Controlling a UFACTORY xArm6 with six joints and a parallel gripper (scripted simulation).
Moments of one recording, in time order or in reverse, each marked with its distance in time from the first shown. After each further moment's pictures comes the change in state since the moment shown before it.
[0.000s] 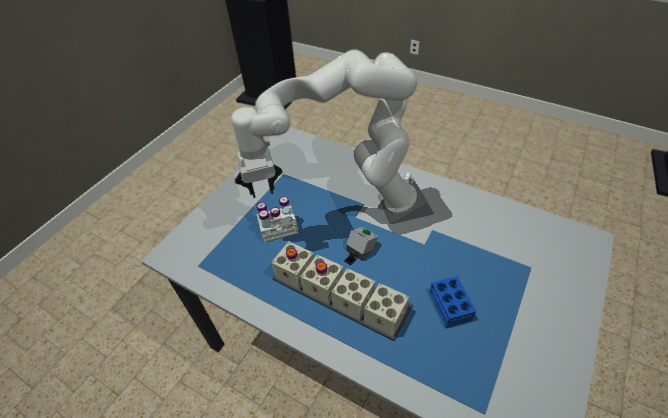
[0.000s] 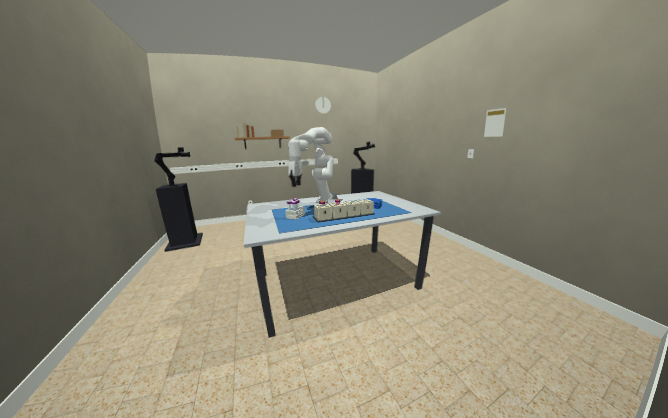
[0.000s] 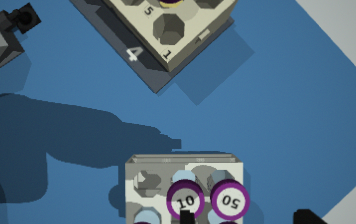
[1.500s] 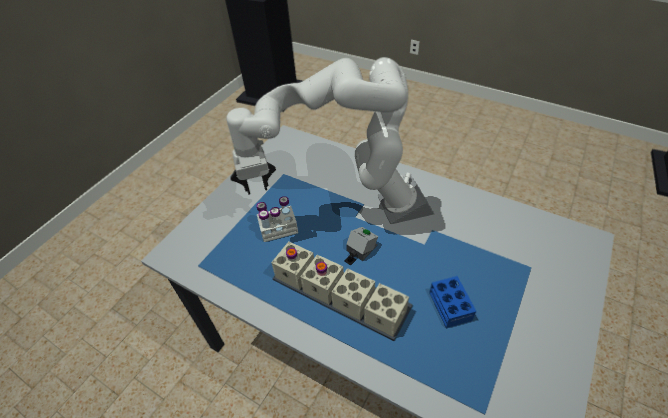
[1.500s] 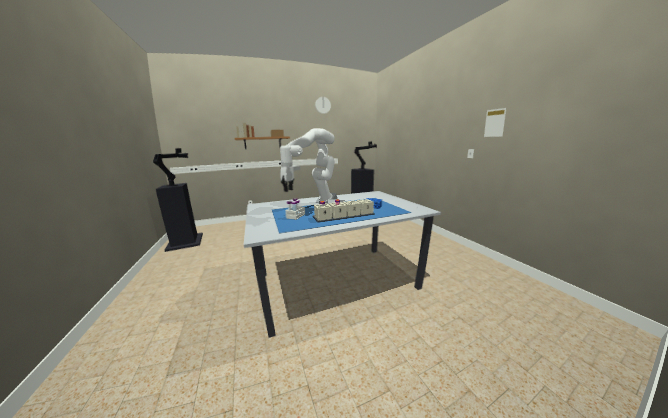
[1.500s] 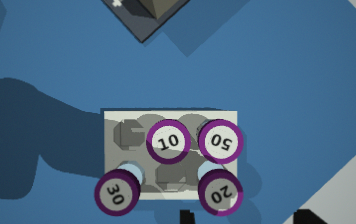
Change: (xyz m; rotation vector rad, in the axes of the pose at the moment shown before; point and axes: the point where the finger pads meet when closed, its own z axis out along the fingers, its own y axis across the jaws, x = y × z) arm -0.058 0.014 0.036 0.002 0.008 -0.003
